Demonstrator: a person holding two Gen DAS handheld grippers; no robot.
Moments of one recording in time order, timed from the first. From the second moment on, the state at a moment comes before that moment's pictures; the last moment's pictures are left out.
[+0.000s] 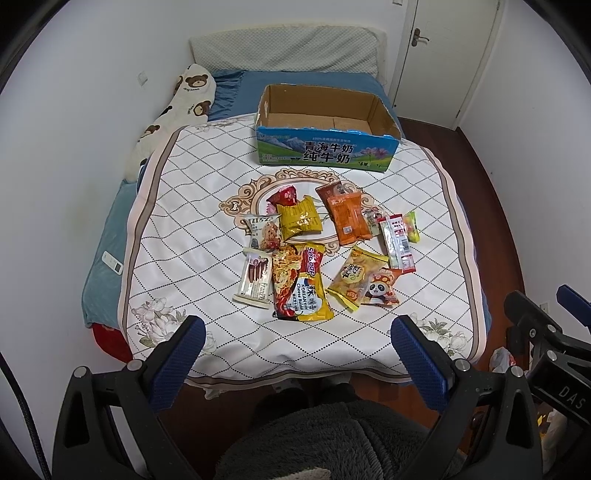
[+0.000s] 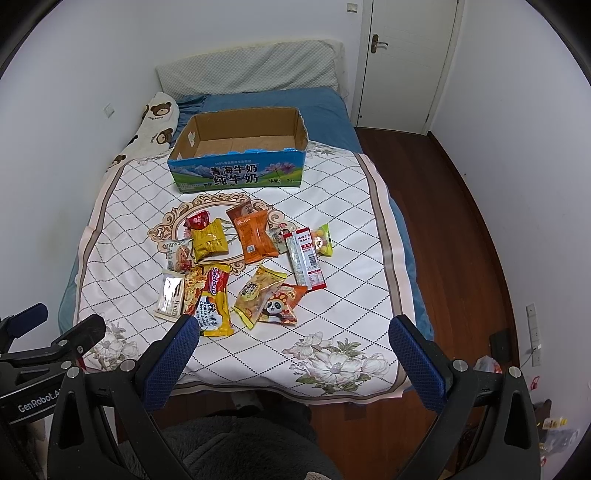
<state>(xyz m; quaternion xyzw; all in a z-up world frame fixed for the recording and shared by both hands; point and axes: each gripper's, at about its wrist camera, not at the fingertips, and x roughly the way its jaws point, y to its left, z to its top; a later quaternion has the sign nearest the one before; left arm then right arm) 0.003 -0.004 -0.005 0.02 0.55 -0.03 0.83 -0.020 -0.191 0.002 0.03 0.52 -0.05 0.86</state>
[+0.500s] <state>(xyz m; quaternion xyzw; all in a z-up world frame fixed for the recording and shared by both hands) 0.033 0.005 -0.028 0.01 0.55 0.00 0.84 0.004 -0.196 -0.024 0.07 0.53 -0.02 0.85</state>
